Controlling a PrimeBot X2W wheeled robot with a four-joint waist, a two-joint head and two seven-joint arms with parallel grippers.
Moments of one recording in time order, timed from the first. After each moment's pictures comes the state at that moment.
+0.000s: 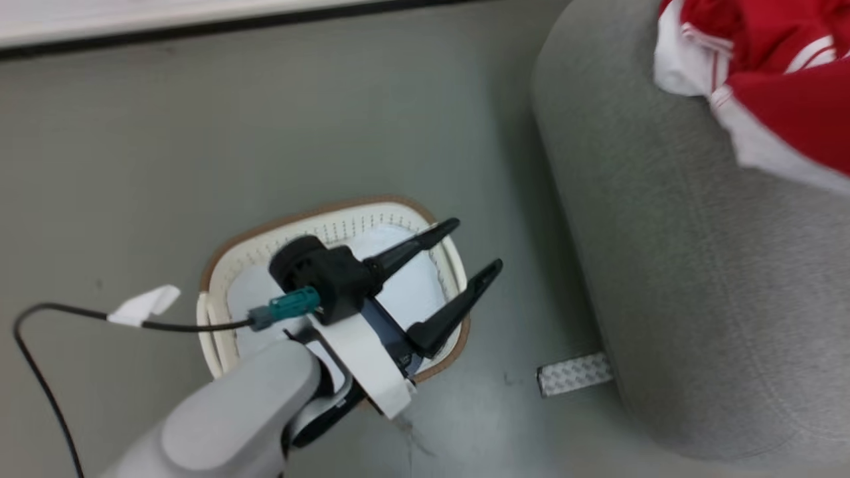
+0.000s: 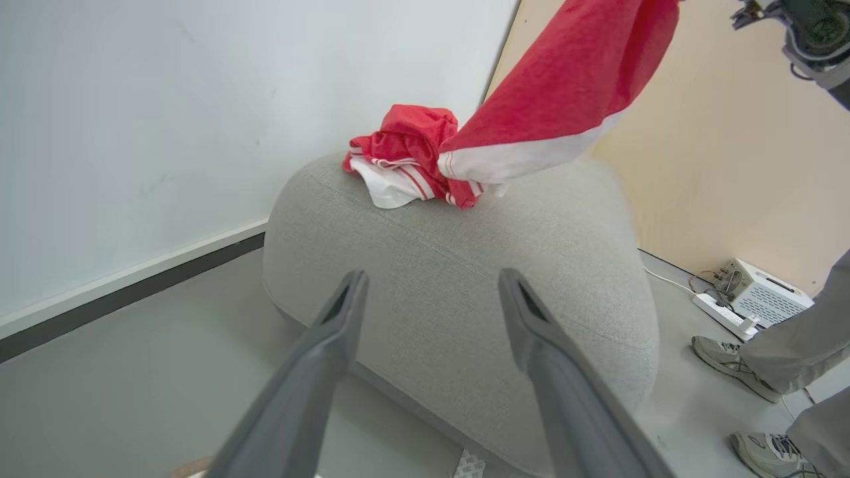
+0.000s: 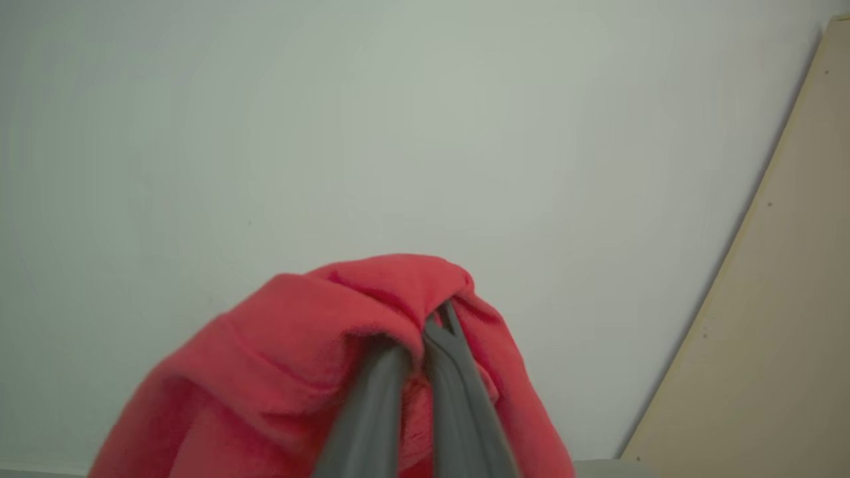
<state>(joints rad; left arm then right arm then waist) -0.75 0.41 -0.94 0.13 -0.64 -0.12 -0.22 -0.56 -0.45 -0.34 -0.07 0.25 0.13 -0.07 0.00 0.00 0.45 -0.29</state>
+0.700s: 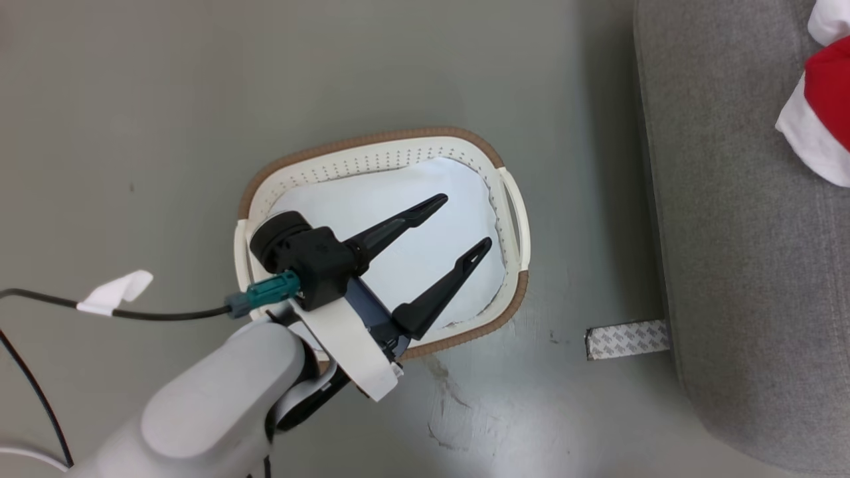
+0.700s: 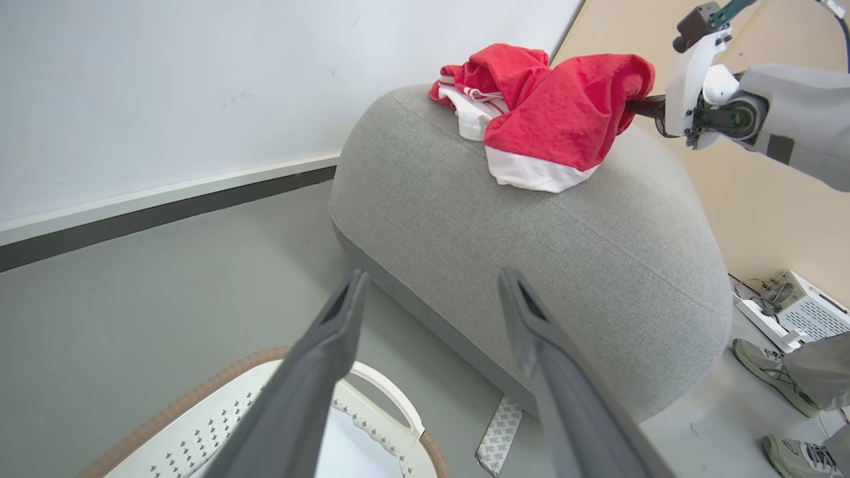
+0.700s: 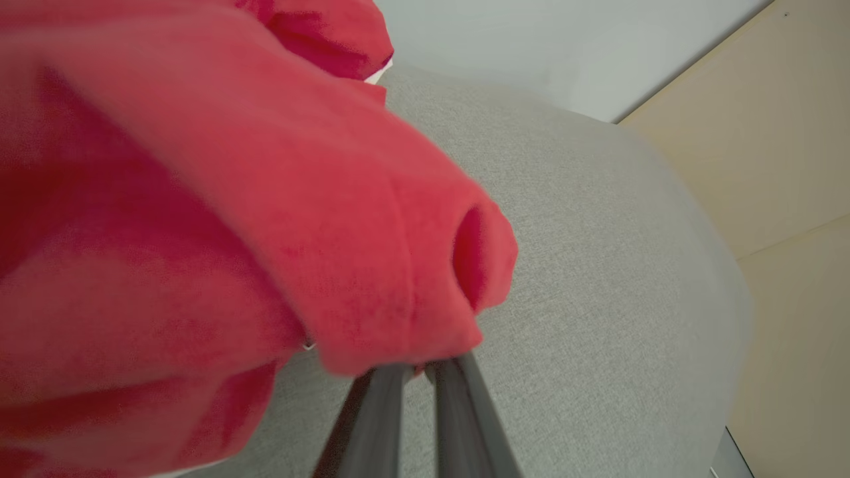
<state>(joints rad) -0.79 0.46 -0.93 0.09 -0.63 -0.13 -0.22 -0.77 -0.36 -0.53 0.50 -0.16 0.13 0.27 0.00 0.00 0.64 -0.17</state>
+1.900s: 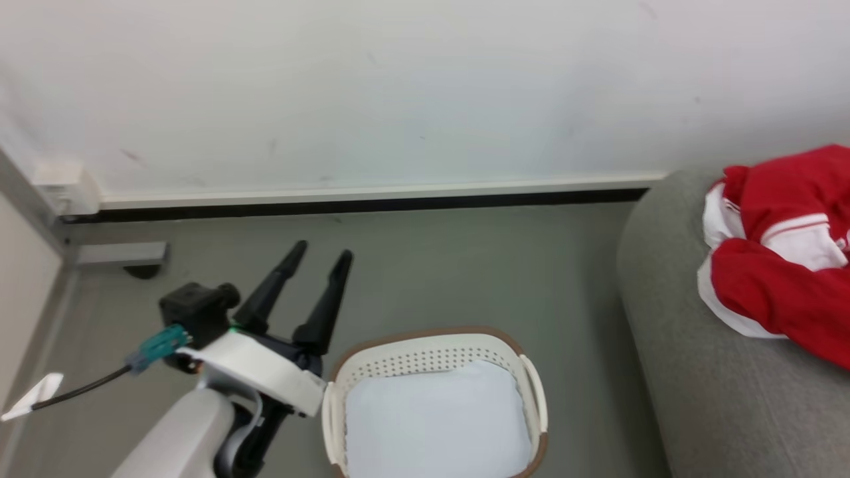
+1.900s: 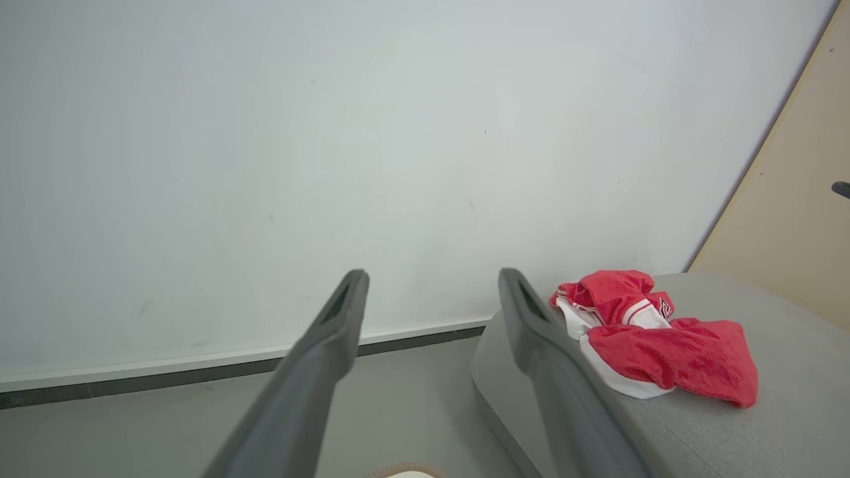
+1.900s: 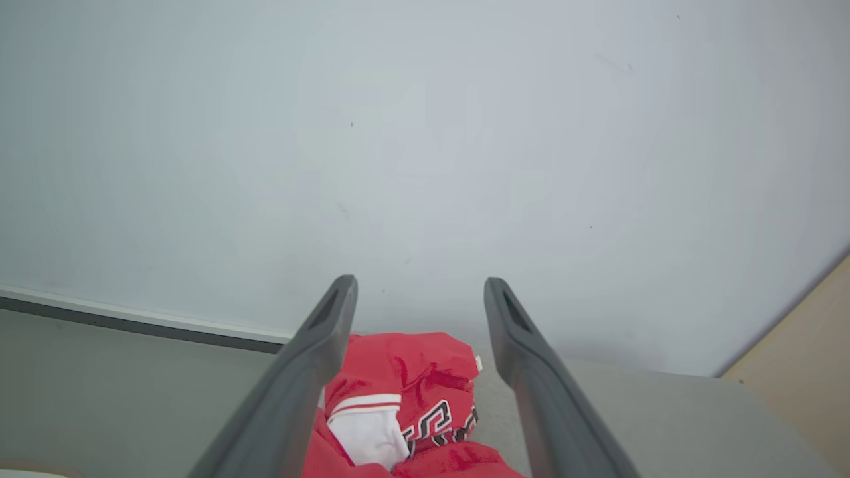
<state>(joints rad) -0.46 0.37 -0.56 0.24 -0.71 -0.06 -0.26 -0.45 -0.55 -0.09 0.12 0.30 0.13 0.31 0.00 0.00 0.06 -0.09</state>
